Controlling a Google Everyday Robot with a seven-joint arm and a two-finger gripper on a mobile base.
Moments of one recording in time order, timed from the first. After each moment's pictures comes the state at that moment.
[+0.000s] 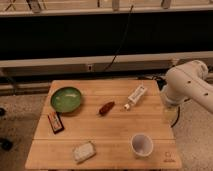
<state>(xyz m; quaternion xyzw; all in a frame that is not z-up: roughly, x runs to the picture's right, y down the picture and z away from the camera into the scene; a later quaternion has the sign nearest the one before) 0.286 0.103 0.684 -0.28 0.02 0.02 0.96</state>
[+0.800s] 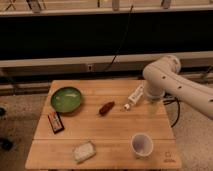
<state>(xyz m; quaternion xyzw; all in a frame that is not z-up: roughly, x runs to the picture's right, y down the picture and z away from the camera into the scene) 0.215 0.080 0.713 -0.28 0.02 -0.04 0.96</state>
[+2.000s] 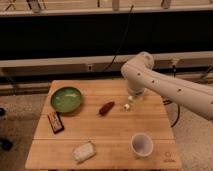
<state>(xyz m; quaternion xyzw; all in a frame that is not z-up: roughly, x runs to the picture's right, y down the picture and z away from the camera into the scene) 0.150 0.055 0.760 -0.27 0.02 -0.12 0.96</state>
